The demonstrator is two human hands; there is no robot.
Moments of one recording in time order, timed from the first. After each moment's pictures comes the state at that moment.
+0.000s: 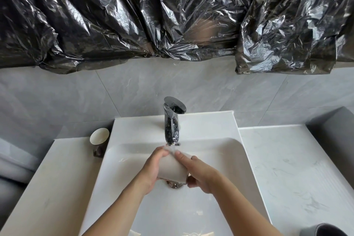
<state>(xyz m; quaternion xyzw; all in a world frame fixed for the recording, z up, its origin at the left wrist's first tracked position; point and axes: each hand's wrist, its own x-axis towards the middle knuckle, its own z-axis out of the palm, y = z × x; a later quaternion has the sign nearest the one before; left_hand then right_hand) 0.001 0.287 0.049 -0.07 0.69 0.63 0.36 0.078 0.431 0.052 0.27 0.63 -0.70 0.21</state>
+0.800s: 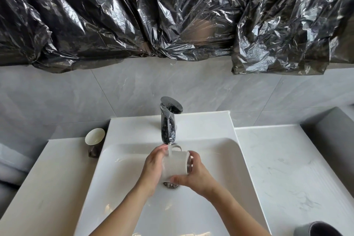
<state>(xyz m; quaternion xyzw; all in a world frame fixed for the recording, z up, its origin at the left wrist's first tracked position) 0.012 0.300 0.042 -0.02 0.72 0.65 0.25 0.098 0.433 0.023 0.20 0.72 -0.66 0.08</state>
